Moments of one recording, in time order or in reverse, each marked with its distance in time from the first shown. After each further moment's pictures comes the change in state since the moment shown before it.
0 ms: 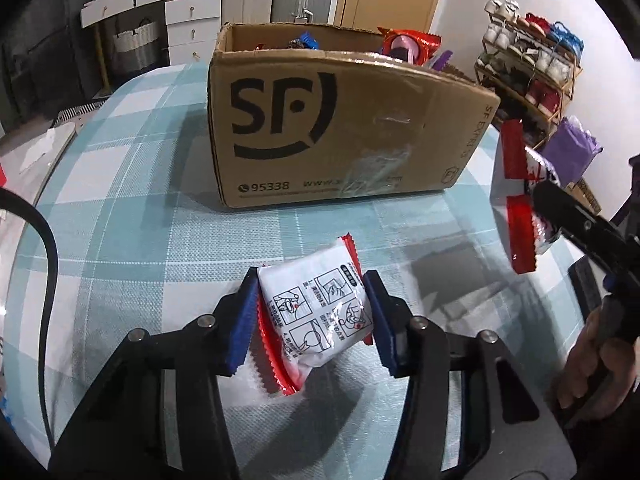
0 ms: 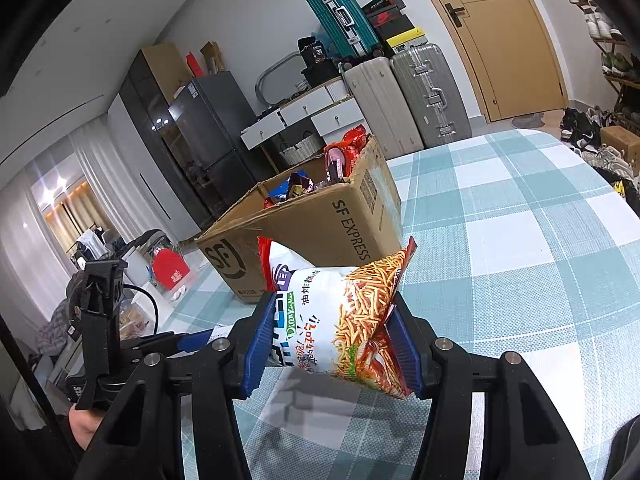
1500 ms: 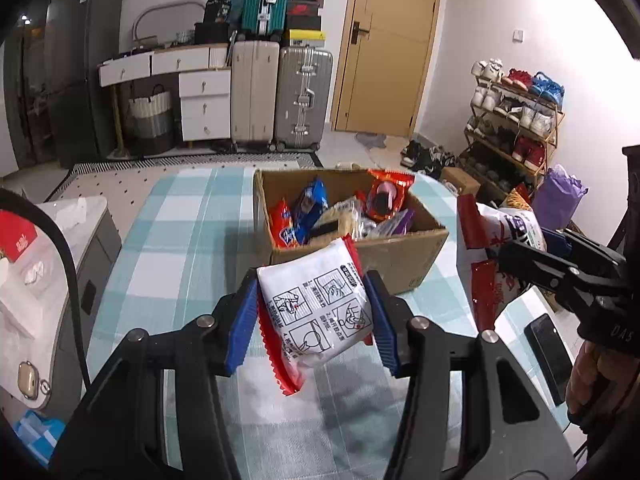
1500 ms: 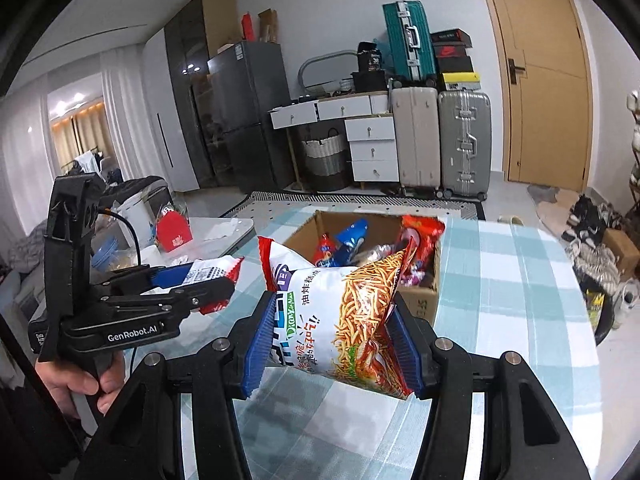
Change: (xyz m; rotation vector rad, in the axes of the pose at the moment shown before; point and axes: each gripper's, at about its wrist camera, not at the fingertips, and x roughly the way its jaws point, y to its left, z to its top) left arm -0.180 0.004 0.034 0.019 -0.278 0.018; right arm -0.044 0.122 0.059 -0.322 0.033 -0.066
